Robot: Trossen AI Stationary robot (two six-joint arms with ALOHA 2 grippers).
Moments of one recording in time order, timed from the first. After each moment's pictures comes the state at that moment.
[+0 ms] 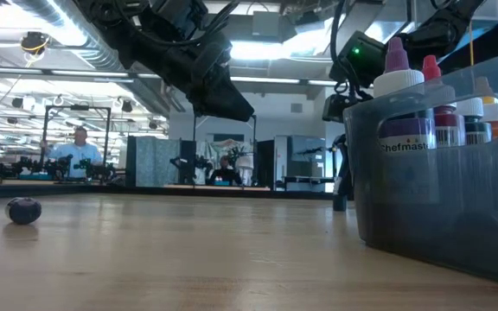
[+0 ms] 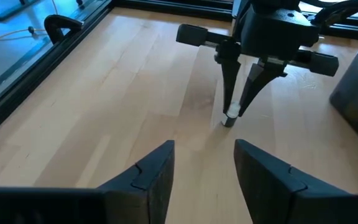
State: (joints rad) left arm 0.22 1.51 0.81 0.21 0.02 -0.06; right arm -0.13 1.54 0.68 -0.14 -0.01 -0.15
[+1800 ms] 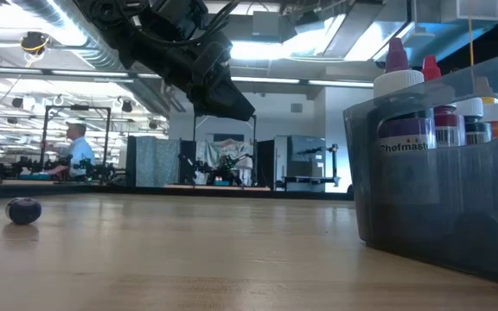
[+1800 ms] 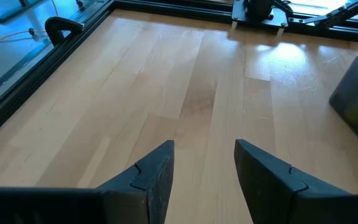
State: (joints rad) left arm 0.22 1.51 0.81 0.21 0.02 -0.06; right arm 0.95 1.46 1.01 -0.72 0.53 1.02
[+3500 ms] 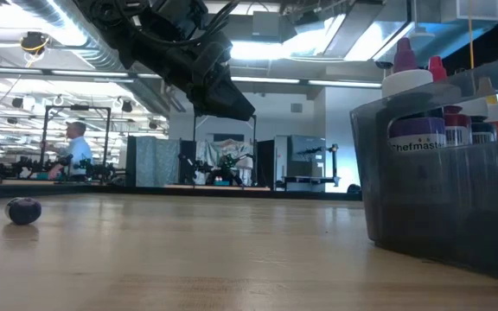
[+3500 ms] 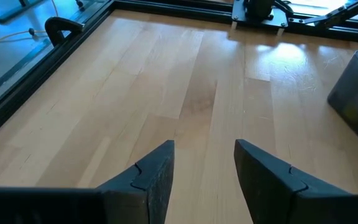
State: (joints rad) left arm 0.22 1.51 0.81 0.21 0.02 -0.06; right arm 0.92 1.74 1.01 -0.73 0.48 1.16
